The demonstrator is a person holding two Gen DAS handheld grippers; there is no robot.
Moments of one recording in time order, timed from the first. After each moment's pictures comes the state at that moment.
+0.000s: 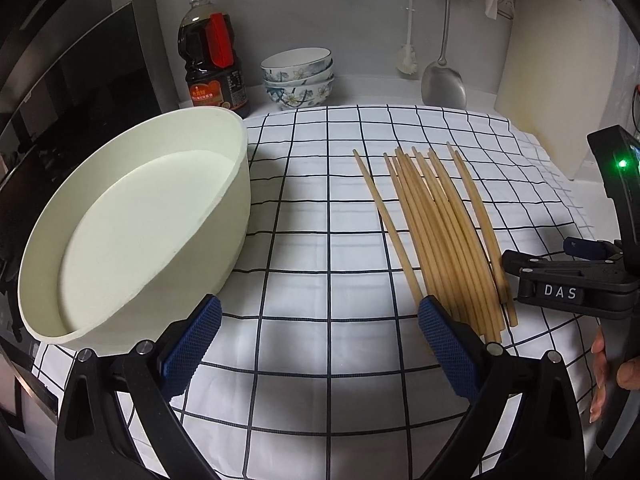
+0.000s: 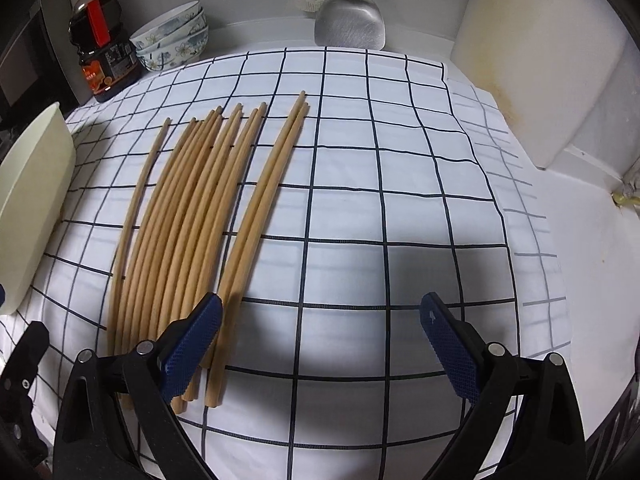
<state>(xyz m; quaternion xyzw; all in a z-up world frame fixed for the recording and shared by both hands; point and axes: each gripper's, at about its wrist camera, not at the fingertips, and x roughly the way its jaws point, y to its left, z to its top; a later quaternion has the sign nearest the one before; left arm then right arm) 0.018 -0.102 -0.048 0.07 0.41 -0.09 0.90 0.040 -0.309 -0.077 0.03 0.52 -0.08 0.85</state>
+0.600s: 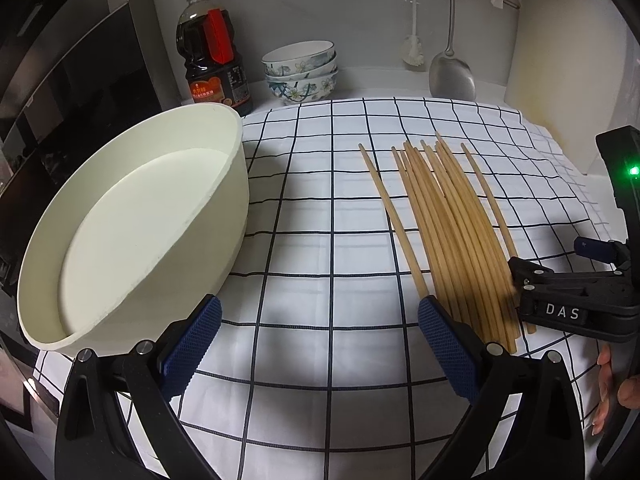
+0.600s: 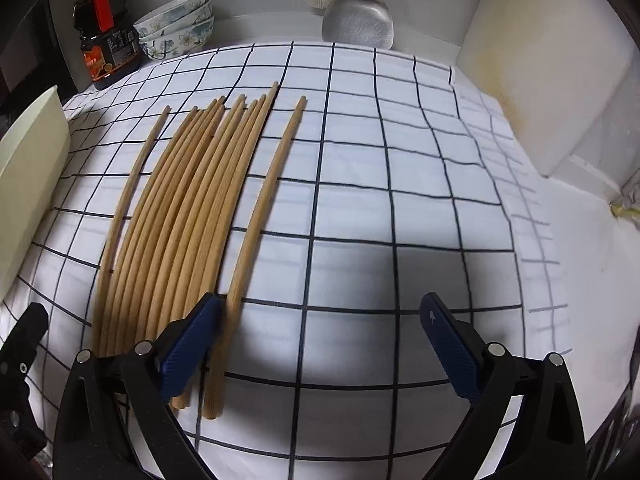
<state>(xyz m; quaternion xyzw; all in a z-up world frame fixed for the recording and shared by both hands) 0.027 -0.112 -0.057 0.09 0.42 -0.07 0.90 0.043 -0.302 -0.086 0.00 0.52 -0.09 0.85</state>
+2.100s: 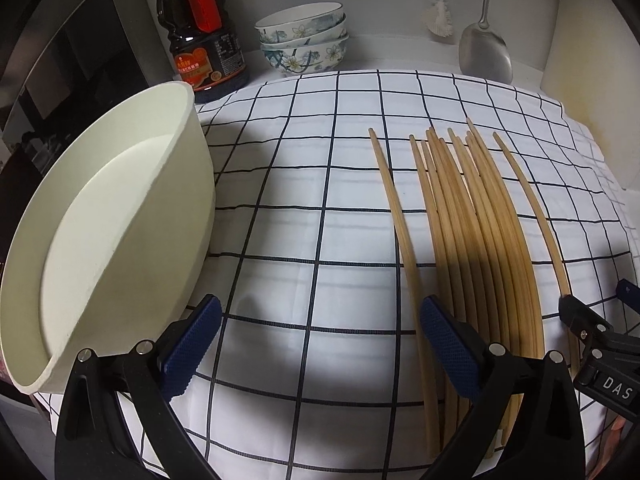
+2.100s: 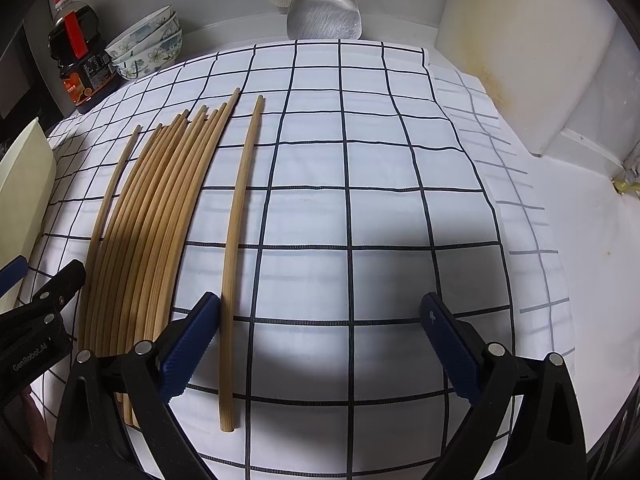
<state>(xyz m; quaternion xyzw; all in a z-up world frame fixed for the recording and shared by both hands) 0.086 -0.139 -0.078 0.08 0.47 -0.03 0.88 0.045 -0.336 -0.089 0.06 0.52 -0.09 0.85</state>
